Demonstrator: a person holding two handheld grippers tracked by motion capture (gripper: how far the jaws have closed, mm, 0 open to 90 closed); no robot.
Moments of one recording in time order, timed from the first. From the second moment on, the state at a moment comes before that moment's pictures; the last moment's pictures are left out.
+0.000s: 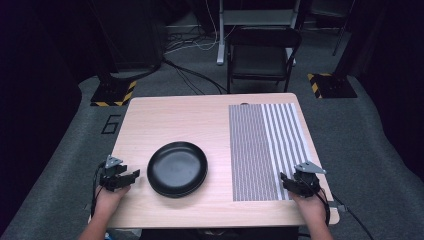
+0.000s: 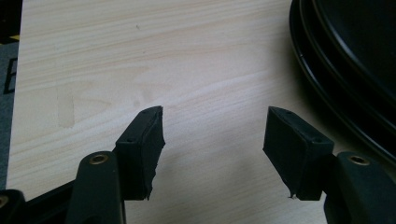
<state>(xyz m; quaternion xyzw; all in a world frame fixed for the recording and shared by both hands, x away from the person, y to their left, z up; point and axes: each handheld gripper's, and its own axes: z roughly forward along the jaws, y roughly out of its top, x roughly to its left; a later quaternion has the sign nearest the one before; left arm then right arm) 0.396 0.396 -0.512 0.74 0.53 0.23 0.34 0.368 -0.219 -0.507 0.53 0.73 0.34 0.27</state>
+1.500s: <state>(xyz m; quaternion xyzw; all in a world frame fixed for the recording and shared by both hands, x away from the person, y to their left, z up) 0.377 0.395 -0.481 0.71 0.53 0.21 0.40 0.369 -0.145 -0.477 0.45 0.76 0.42 0.21</state>
